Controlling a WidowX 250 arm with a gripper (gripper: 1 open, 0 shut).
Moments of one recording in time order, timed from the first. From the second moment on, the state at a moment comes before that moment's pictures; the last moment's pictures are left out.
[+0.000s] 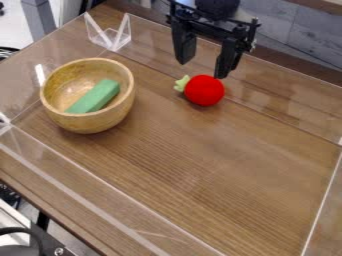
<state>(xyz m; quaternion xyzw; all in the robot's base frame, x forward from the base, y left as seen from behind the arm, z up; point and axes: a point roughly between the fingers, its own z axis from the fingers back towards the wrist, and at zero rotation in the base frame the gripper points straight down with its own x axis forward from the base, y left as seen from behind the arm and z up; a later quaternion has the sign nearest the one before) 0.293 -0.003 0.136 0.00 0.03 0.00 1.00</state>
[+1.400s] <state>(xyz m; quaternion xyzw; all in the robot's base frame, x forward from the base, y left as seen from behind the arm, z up) 0.263 0.141 0.101 -0.01 0.04 0.07 1.00</state>
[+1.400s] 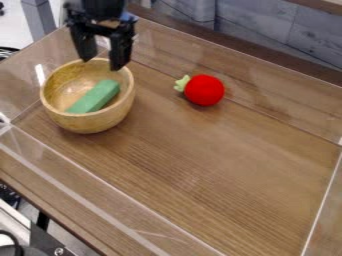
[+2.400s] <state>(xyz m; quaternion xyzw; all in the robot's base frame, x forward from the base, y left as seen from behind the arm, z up) 0.288 0.196 0.057 -0.03 0.01 0.07 1.00</state>
